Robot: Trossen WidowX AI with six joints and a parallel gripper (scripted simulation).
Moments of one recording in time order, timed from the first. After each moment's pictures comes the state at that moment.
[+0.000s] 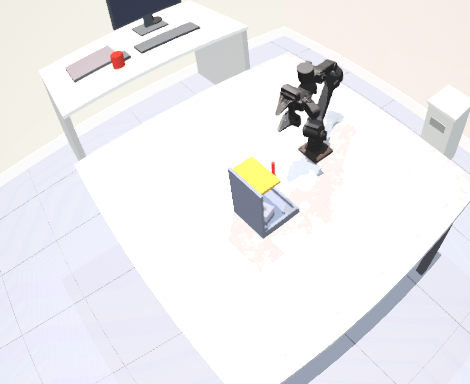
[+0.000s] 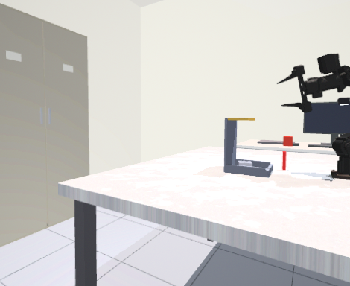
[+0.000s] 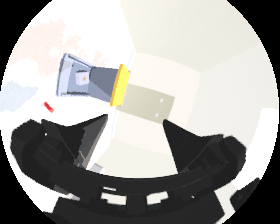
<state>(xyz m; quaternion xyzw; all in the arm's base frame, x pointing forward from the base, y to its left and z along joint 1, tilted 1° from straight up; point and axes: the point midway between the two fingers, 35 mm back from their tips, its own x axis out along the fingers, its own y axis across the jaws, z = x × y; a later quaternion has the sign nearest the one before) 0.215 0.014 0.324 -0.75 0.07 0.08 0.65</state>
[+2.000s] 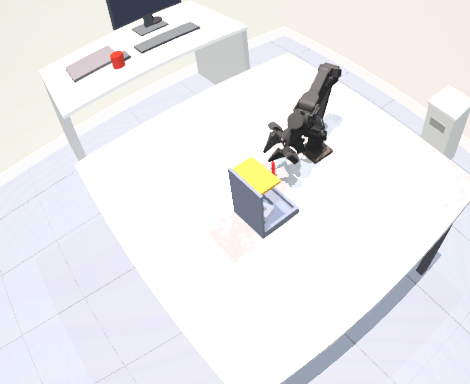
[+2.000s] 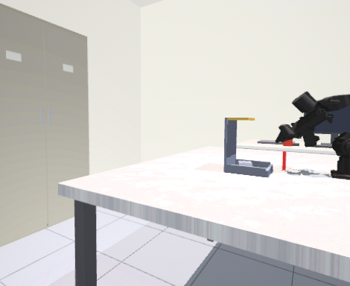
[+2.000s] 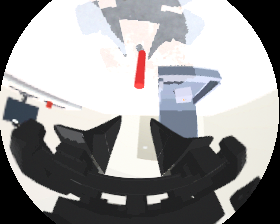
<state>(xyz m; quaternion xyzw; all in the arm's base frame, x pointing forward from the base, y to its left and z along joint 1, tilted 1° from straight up) 0.221 -0.040 0.137 -0.92 0.26 0.29 0.09</state>
